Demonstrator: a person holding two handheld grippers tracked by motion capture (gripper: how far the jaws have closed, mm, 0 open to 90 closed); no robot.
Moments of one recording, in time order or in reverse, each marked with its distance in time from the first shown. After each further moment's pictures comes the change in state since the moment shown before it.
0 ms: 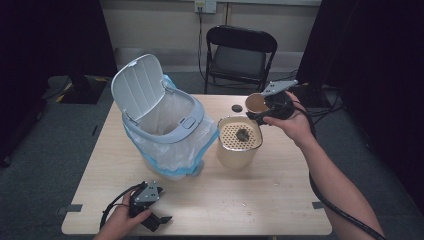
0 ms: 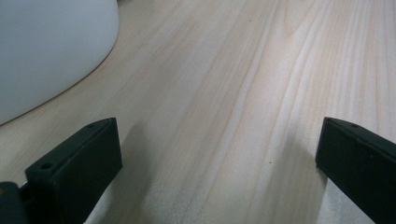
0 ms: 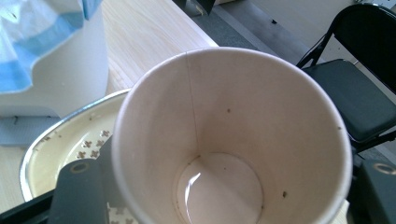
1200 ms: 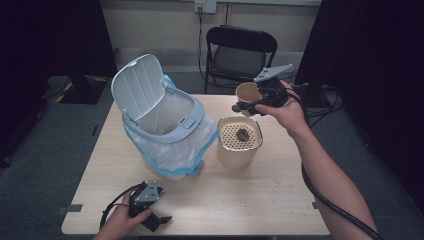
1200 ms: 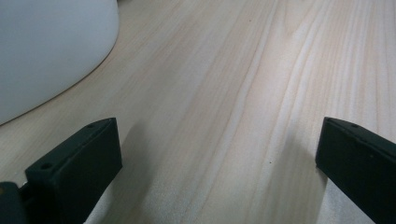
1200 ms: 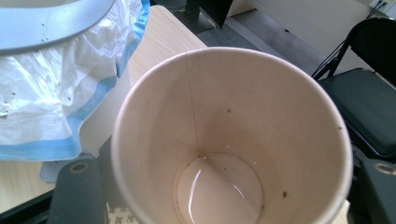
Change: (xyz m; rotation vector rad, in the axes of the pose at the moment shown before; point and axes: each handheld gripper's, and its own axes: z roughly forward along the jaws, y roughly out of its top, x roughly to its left) left arm 0.000 0.000 0.000 0.000 -0.003 -0.003; right arm 0.005 0.045 -0.005 -0.031 0.061 0.050
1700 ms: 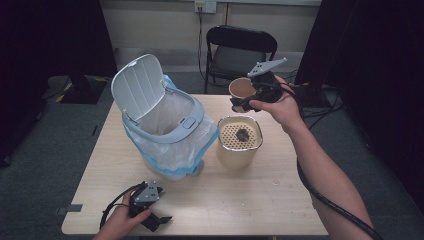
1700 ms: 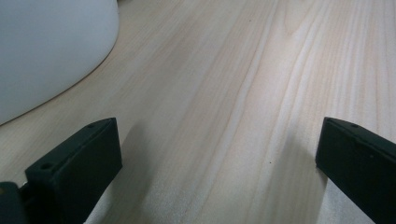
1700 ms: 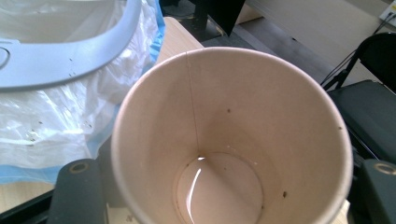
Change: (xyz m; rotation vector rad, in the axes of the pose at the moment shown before) left arm 0.000 0.000 0.000 0.004 0.001 0.005; right arm 0.008 0.021 0.002 -0.019 0.030 -0.015
